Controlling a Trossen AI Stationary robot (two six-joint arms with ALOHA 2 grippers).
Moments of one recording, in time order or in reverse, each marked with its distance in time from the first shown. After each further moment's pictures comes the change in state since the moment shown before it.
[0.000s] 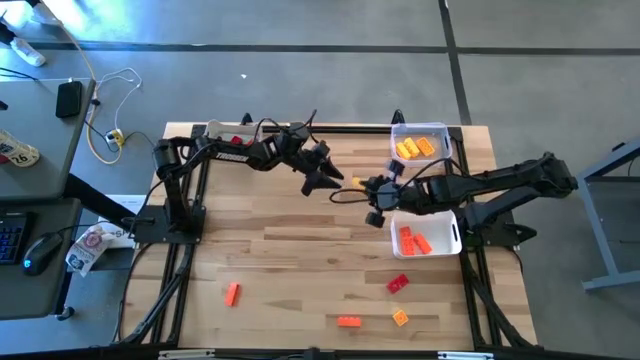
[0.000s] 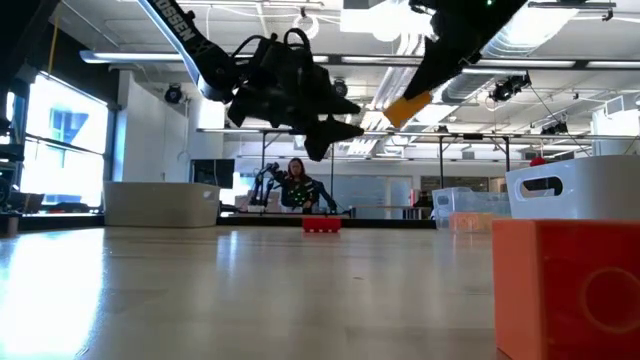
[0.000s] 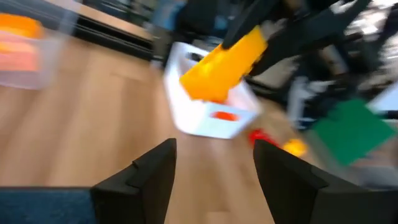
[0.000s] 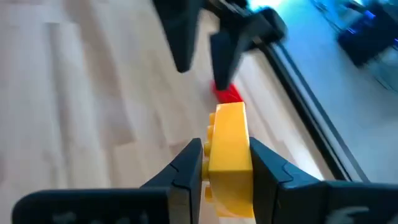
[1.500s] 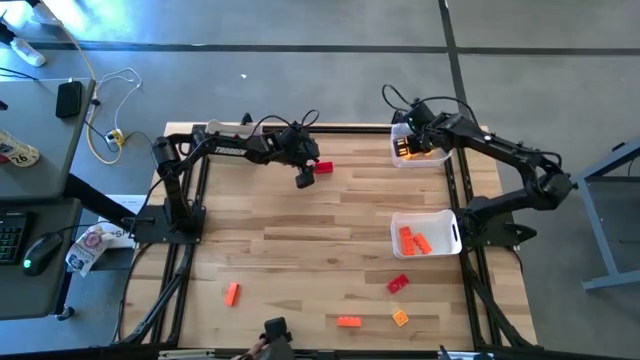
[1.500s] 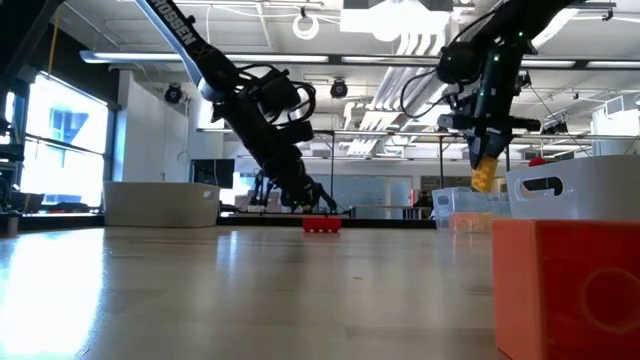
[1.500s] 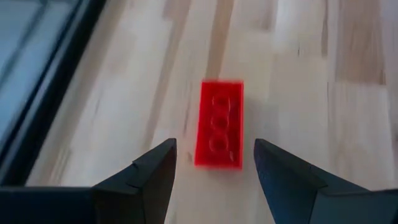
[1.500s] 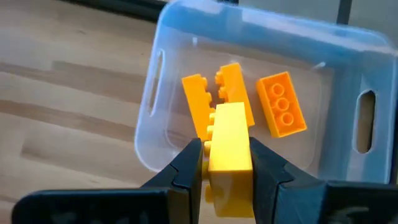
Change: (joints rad) left arm 0.075 0.000 0.025 -0.501 -0.669 0.514; right arm -0.897 0.044 -0.001 -0.317 -0.337 0.351
